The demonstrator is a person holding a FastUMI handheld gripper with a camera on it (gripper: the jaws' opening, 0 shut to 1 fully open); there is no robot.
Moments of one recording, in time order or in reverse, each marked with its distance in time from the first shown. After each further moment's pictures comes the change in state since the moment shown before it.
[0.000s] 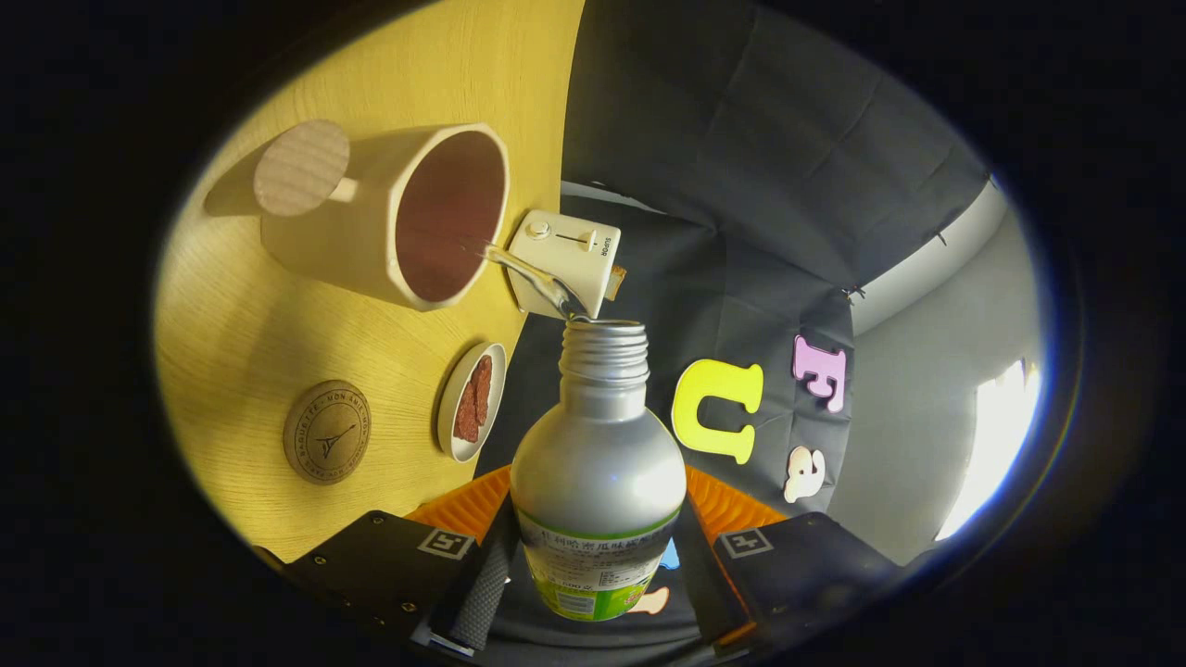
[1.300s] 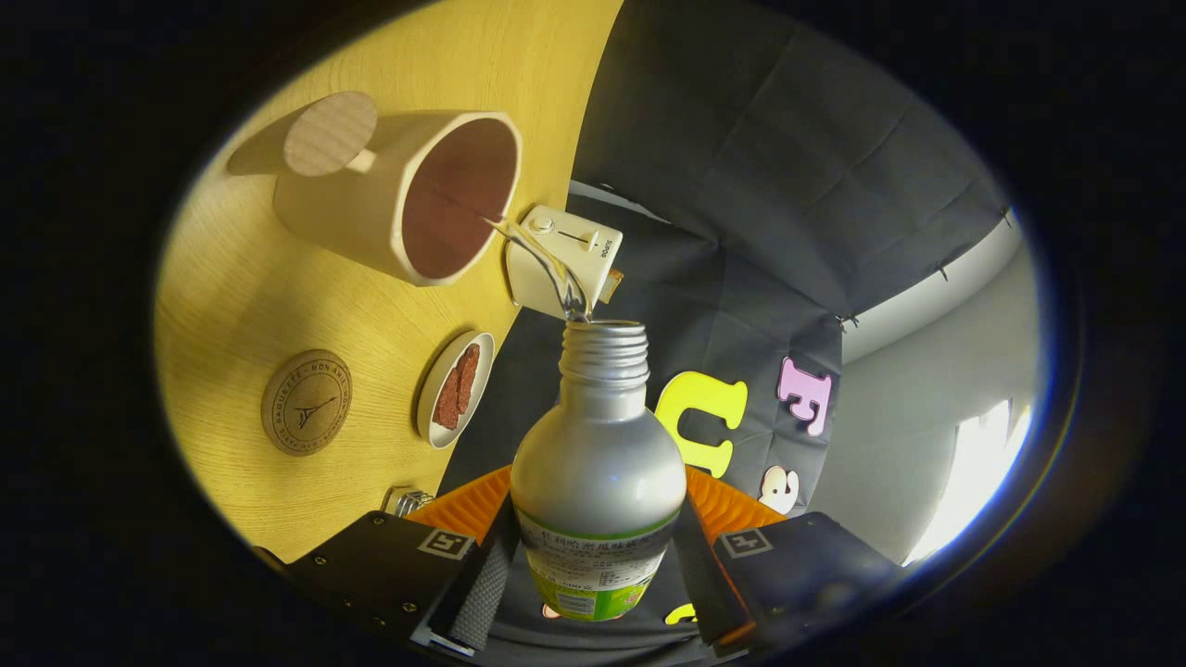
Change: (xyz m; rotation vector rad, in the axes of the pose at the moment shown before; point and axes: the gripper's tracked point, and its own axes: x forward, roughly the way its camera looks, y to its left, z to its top) arm -0.001 -0.012 -0.003 -0.114 -0.014 -0.030
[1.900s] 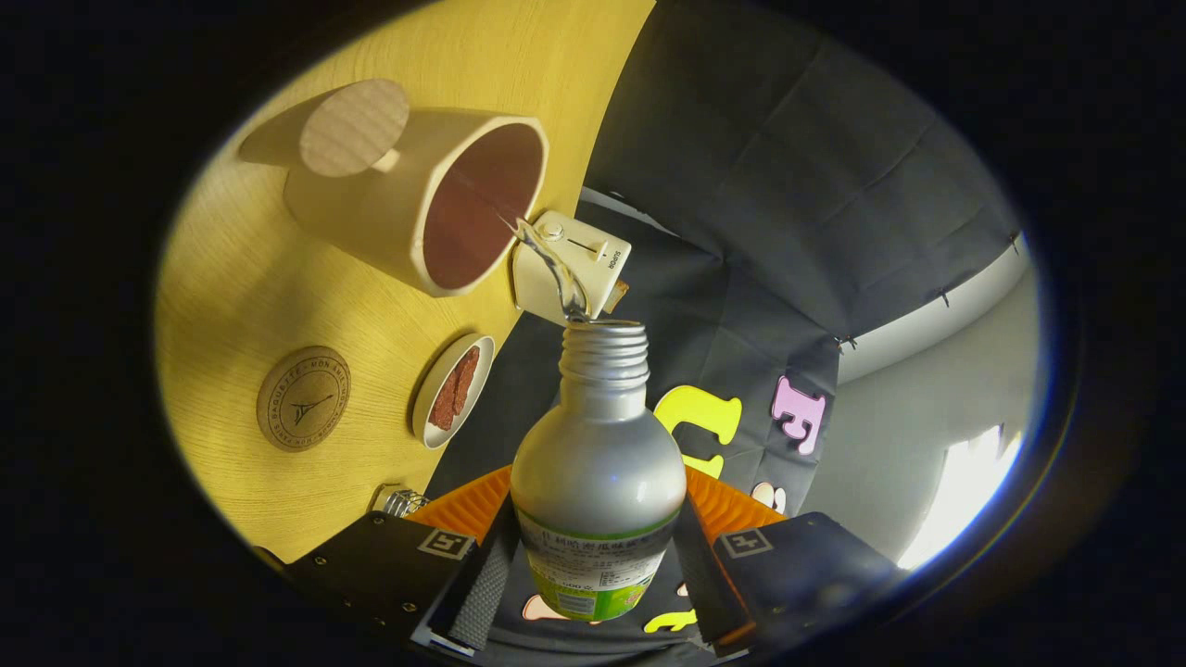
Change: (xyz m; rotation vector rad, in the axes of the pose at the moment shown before) arm 0.001 0.000 0.010 -0.064 -0.029 -0.014
